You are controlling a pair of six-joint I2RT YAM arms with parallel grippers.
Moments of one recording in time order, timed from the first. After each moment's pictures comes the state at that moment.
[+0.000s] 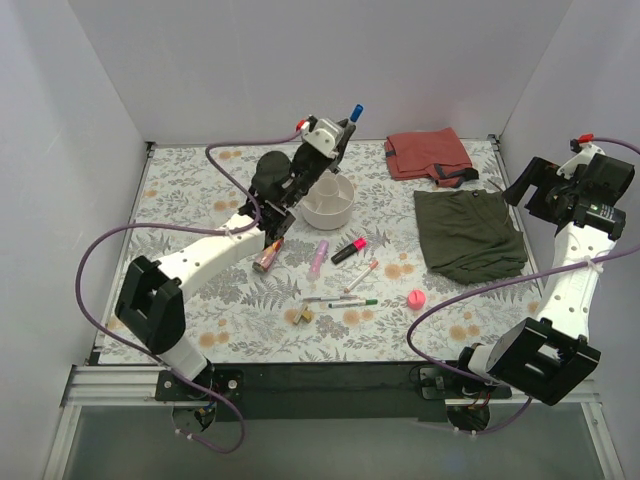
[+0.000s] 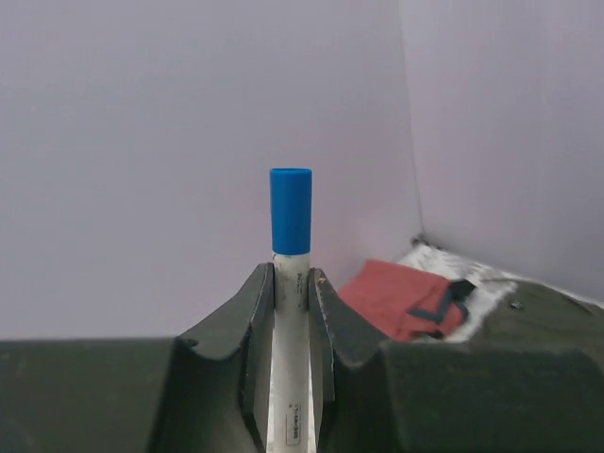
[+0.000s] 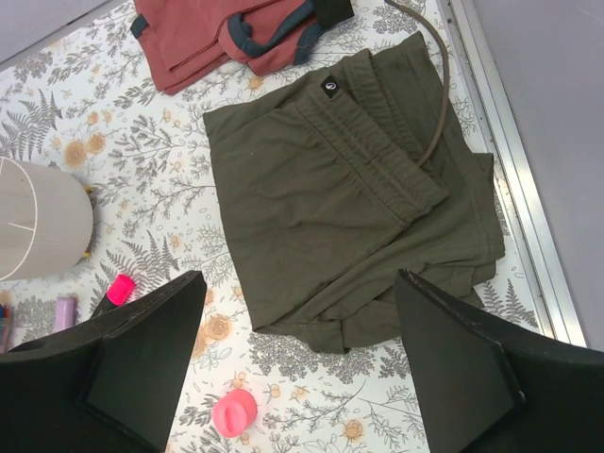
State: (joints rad) left arm -0.71 1.61 1.37 0.55 0.06 0.23; right arm -0.49 1.25 1.33 -0.73 -0.42 0.08
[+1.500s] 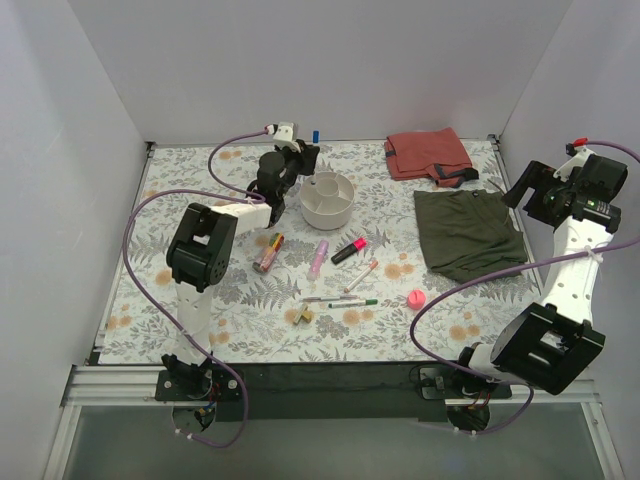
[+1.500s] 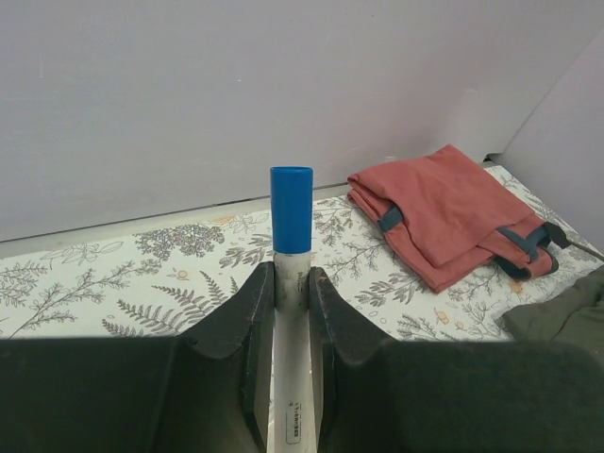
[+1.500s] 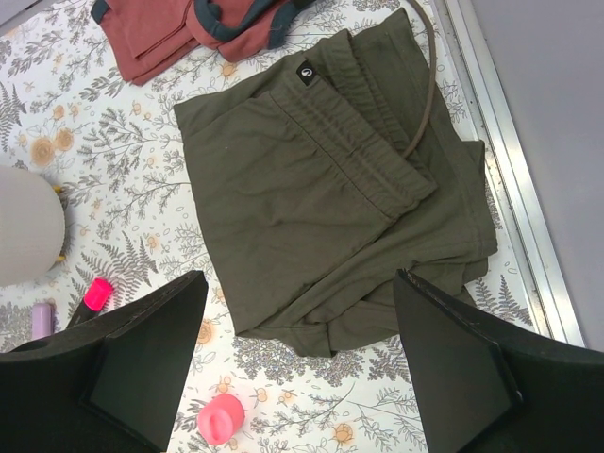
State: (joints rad) left arm -0.42 2.13 1.38 0.85 0.05 -0.27; right arm -0.49 1.31 1.30 -0.70 -0.39 0.07
